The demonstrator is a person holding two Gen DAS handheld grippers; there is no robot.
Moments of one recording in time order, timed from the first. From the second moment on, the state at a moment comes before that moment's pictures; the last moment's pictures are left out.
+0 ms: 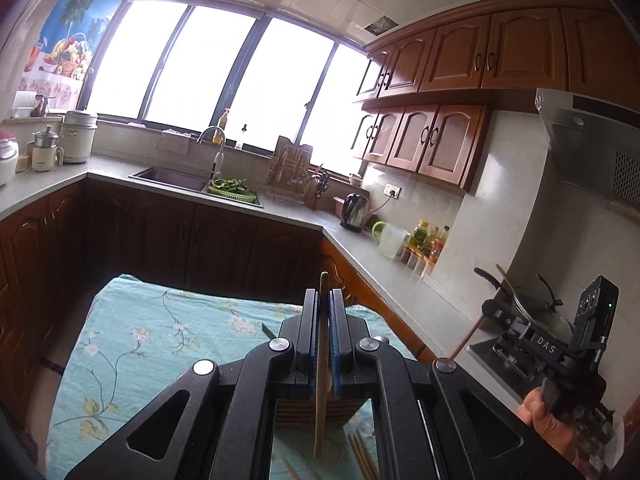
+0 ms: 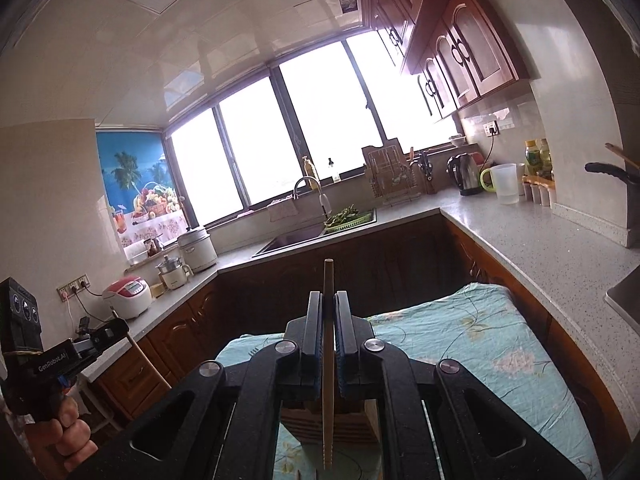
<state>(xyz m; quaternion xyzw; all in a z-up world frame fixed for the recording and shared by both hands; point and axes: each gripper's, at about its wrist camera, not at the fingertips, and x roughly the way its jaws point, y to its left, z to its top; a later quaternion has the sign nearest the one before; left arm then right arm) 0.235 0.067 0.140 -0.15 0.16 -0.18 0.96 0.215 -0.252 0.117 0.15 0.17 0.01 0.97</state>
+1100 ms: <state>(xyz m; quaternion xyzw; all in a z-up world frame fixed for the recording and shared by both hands) 0.352 0.031 0.024 -0.22 0.10 -0.13 0.96 0.302 -0.268 0.040 0.16 0.18 -0.03 0.97</state>
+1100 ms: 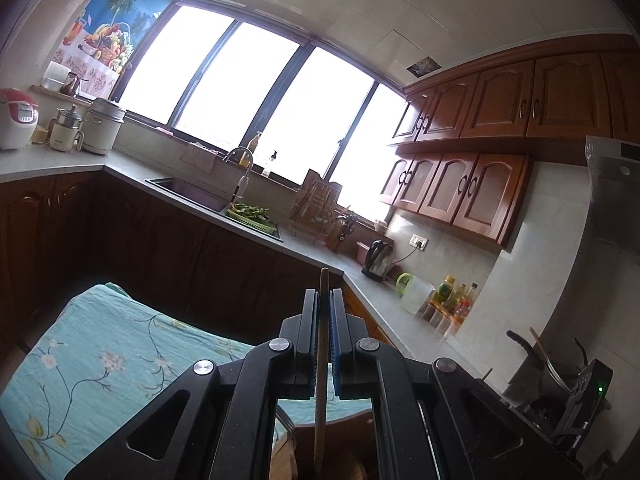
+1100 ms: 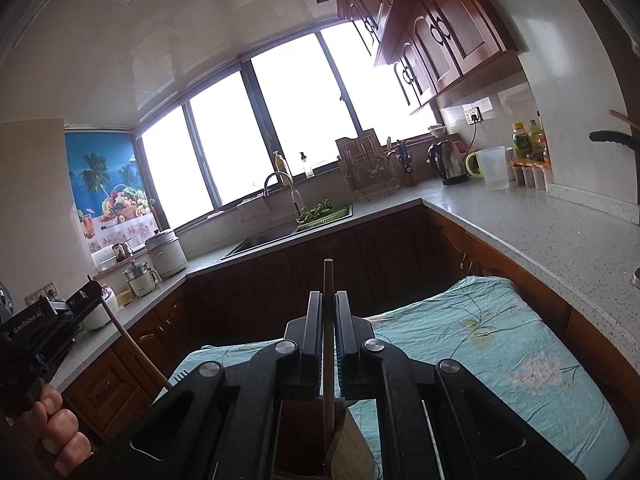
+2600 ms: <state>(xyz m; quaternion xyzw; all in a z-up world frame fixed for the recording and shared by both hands) 0.282 0.056 0.020 -0.19 0.22 -0.09 0.95 0.227 -0.267 0.048 0.18 0.19 -0.01 0.97</state>
